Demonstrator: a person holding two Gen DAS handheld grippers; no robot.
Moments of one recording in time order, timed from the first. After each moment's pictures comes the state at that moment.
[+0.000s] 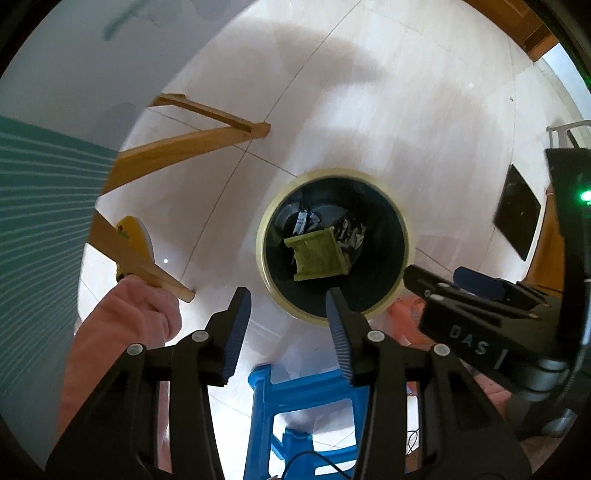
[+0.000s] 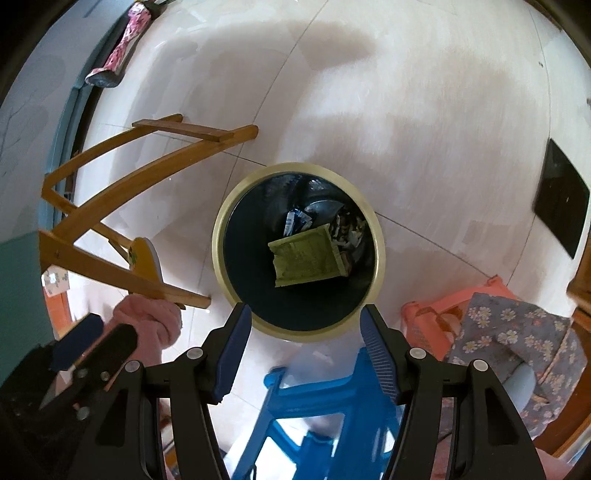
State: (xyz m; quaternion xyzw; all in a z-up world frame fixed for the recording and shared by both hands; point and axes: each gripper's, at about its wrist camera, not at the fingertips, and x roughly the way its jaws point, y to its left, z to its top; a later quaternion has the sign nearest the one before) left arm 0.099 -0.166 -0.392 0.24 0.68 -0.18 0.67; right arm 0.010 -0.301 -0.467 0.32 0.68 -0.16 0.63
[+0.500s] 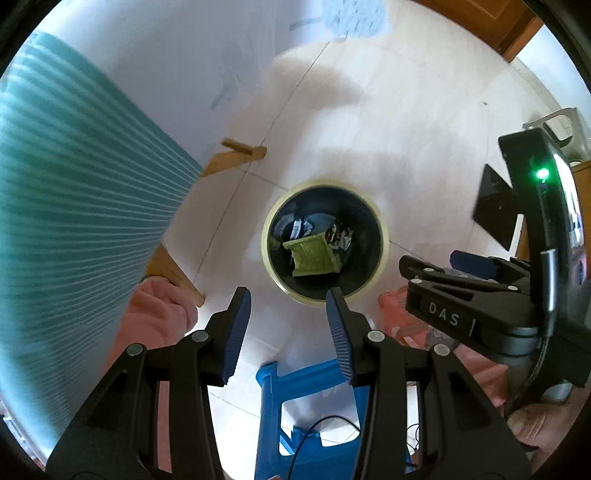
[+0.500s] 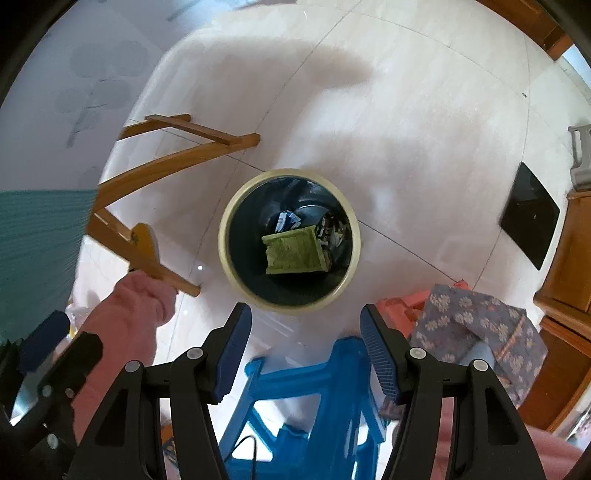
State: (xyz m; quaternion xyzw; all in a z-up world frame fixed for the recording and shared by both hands) left arm 0.066 -0.149 -0.286 0.25 0.64 -0.22 0.69; right arm -0.016 -0.276 -0.362 0.28 0.68 -0.17 0.66
